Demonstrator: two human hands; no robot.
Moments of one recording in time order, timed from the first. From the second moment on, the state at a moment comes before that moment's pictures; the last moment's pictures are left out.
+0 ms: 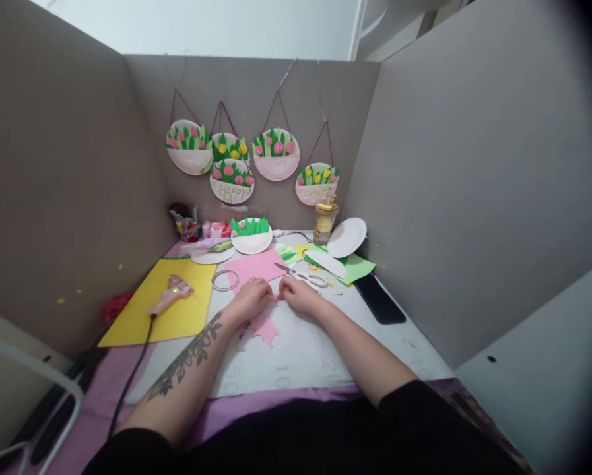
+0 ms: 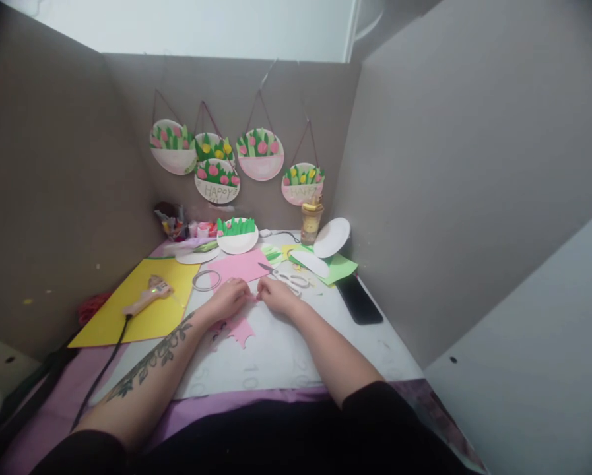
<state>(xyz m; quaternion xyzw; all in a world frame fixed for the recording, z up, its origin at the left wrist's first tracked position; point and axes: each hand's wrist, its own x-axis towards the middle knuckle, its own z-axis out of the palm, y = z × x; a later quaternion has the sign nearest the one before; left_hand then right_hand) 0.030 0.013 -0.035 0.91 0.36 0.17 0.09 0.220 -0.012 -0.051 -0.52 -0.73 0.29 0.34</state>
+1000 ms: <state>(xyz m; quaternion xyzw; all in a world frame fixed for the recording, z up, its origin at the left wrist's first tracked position) 0.033 -0.006 -0.031 0.68 0.44 0.38 0.44 0.203 -0.032 -0.033 -0.41 -0.73 0.17 0.52</state>
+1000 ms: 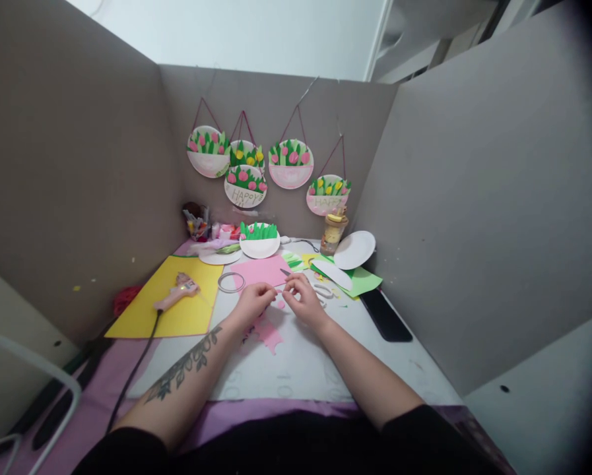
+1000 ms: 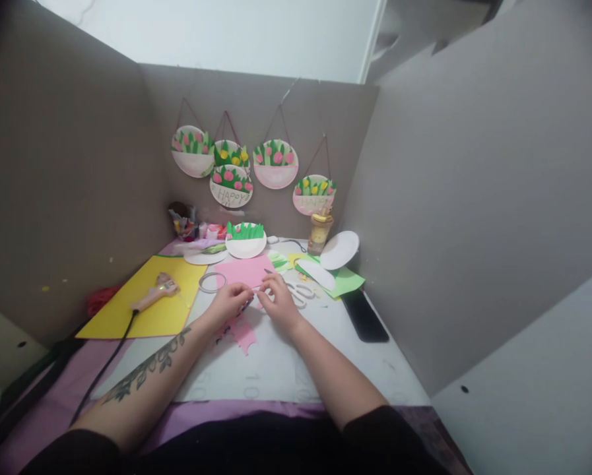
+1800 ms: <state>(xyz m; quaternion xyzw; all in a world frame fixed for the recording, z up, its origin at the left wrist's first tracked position) 0.035 -0.013 -0.022 0.78 0.41 0.35 0.33 0.203 -0.019 -0.044 -0.46 -0.72 0.22 0.47</state>
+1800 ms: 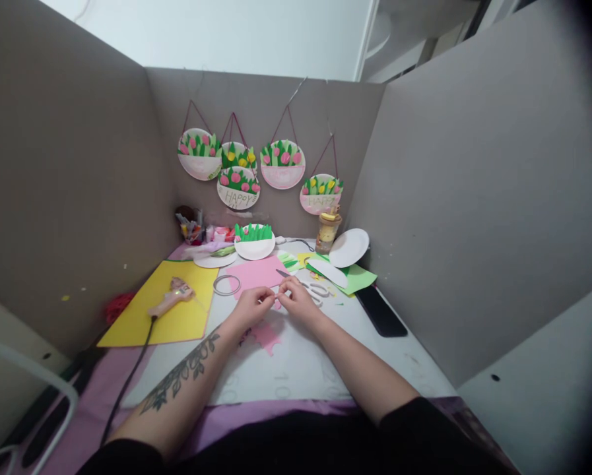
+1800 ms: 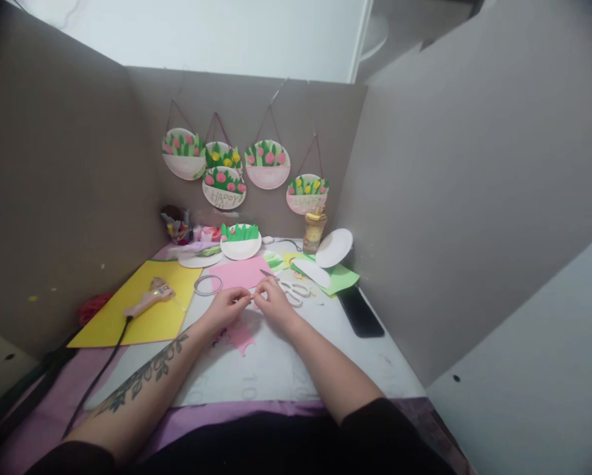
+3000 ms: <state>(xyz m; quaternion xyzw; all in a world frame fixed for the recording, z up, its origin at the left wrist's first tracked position) 0.033 -0.004 -0.032 0.77 0.46 0.35 0.26 0.200 -0.018 -0.047 -0.53 -0.66 0.29 0.44</state>
